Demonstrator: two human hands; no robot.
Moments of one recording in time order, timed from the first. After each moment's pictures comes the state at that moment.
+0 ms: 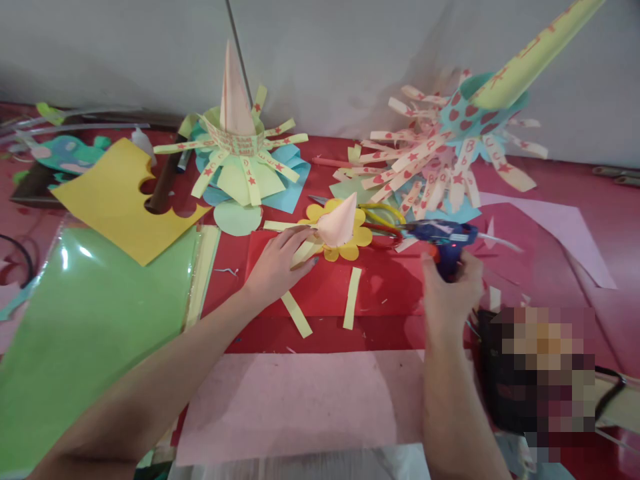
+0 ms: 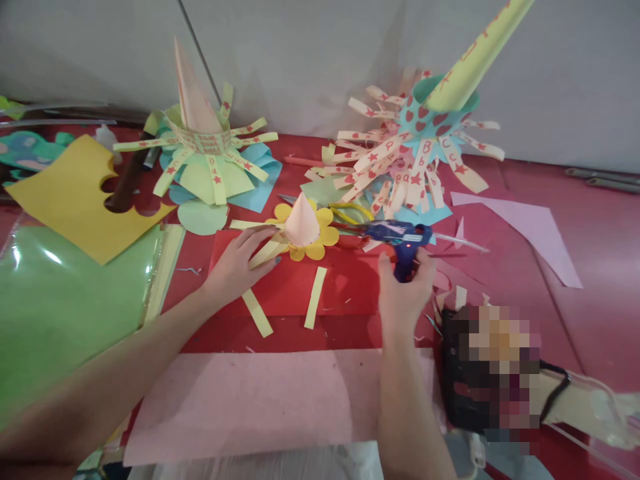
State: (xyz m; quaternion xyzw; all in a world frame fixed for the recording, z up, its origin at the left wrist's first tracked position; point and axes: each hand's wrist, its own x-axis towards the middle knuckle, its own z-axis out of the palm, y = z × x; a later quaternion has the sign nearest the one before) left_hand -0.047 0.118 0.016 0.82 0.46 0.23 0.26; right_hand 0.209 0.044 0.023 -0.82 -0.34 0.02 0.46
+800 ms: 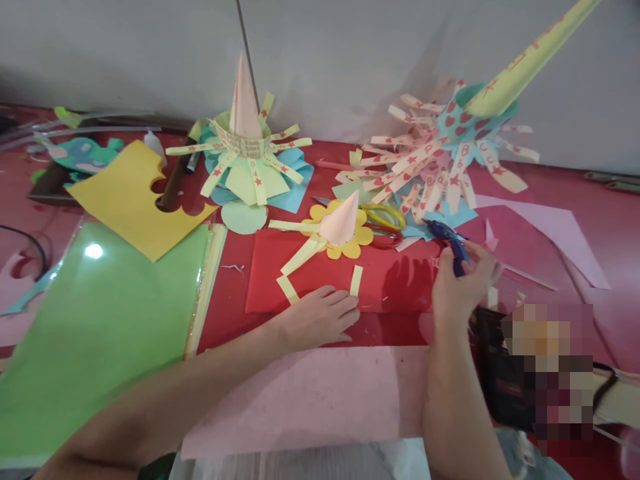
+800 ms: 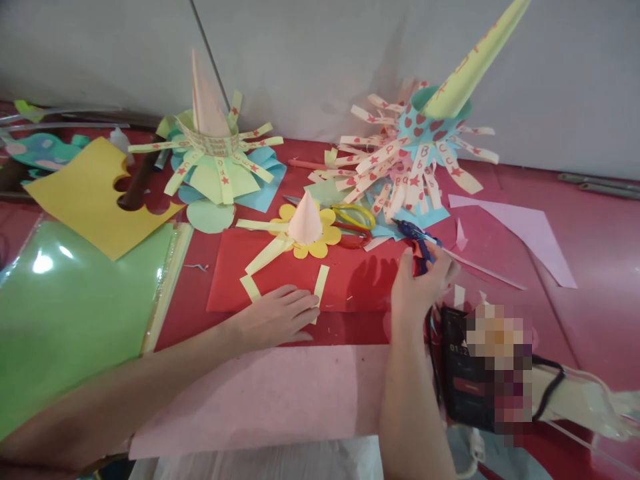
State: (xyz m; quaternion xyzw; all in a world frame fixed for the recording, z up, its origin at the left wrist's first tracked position) left_hand -0.017 0.054 0.017 0.98 0.12 0.13 0.03; right_hand 0.229 0.045 0.023 -0.80 -0.38 -0.07 0.46
